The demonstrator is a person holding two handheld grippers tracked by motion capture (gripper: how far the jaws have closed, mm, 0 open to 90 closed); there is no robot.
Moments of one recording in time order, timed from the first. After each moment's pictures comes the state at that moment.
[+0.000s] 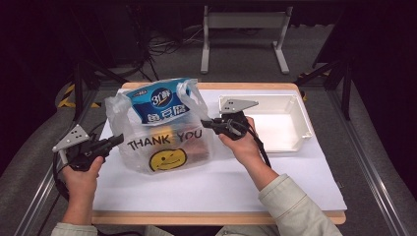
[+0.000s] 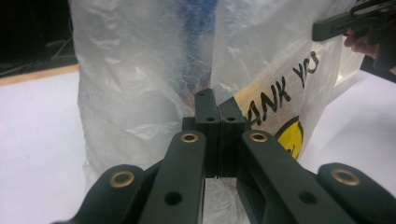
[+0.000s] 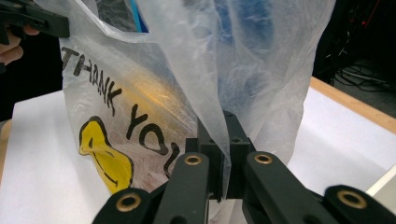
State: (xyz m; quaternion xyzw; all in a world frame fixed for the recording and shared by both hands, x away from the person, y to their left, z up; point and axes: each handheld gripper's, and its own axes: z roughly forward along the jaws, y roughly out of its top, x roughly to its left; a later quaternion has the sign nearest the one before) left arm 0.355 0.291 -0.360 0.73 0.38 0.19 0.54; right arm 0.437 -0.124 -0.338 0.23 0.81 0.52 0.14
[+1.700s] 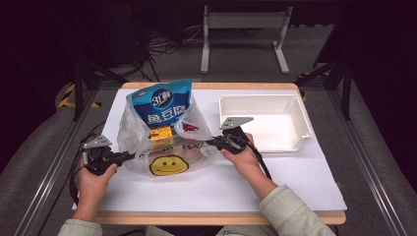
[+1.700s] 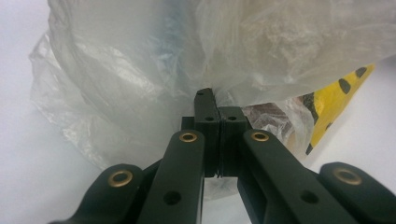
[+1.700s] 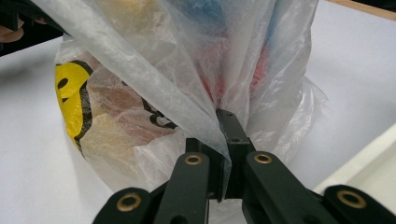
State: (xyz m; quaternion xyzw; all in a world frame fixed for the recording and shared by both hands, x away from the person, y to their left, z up) left arm 0.379 0.280 -0.419 0.79 0.43 0.08 0.44; right arm 0.438 -0.133 -0.405 0.27 0.83 0.48 0.09
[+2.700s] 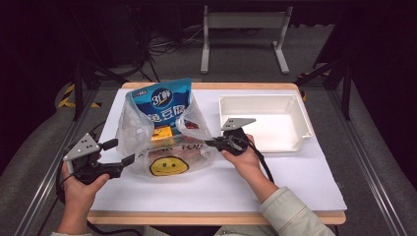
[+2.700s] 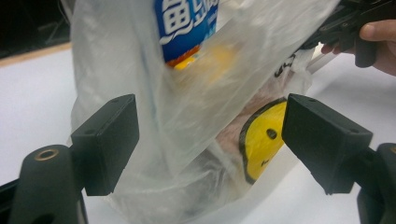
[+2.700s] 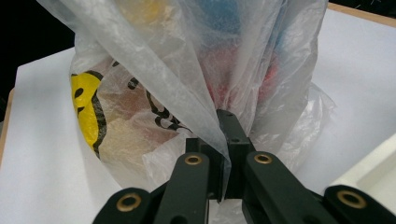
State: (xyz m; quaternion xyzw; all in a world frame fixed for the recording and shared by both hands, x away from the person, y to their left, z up) left arm 0.328 0.264 -0.353 0.77 0.36 0.20 0.49; right arm 0.431 -0.134 -0.400 0.27 0.82 0.49 0.08
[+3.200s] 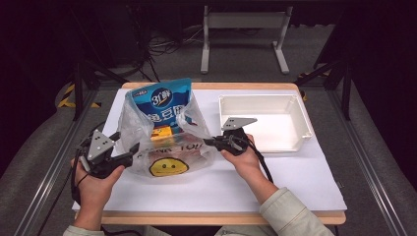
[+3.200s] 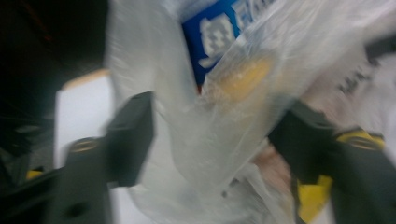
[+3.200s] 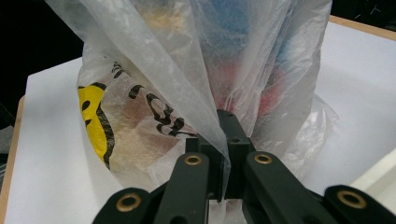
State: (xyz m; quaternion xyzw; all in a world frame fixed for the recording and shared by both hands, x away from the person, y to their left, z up) left arm 0.333 0.240 -0.349 0.73 0.41 0.32 0.44; right arm 0.427 -0.133 -0.393 0.26 0.82 0.51 0.09
